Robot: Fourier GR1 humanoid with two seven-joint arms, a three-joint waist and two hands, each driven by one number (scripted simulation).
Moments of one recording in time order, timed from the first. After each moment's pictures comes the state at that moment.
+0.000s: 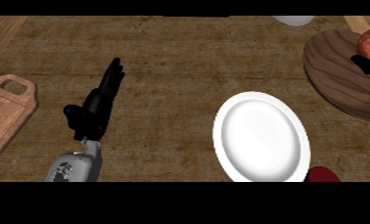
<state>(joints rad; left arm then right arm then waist) -0.15 0.04 -0.07 -1.54 -0.07 0.07 0.09 -0.45 -0.67 -0.23 -1.64 0.38 0.24 0.18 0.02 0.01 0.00</state>
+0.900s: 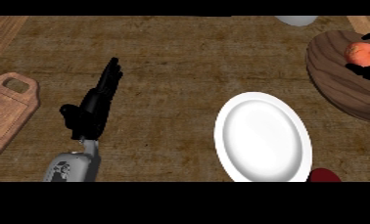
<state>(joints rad) -0.15 0.05 -0.05 -1.53 -0.06 0.06 0.07 -0.67 -0.70 -0.26 -0.68 0.57 0.08 -0.34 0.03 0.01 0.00</state>
